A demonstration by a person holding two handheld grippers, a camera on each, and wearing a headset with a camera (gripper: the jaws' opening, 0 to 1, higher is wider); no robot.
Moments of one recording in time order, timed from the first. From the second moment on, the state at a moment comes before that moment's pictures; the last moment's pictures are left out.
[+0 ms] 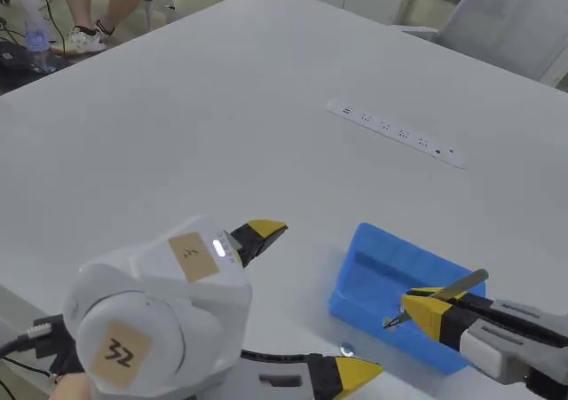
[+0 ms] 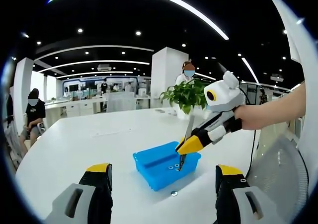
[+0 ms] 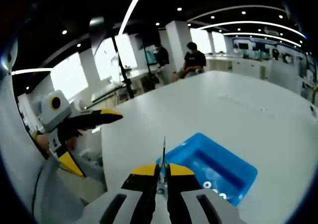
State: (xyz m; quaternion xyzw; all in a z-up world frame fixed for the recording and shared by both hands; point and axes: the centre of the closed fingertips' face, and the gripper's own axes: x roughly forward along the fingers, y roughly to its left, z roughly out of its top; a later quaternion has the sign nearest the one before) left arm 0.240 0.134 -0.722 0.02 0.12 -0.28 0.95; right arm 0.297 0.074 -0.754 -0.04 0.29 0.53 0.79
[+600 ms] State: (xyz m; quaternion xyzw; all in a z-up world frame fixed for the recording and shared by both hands) left arm 0.240 0.137 -0.723 0.02 0.12 -0.28 0.95; right arm 0.333 0.081 -0.762 0.01 0.31 0.49 0.81
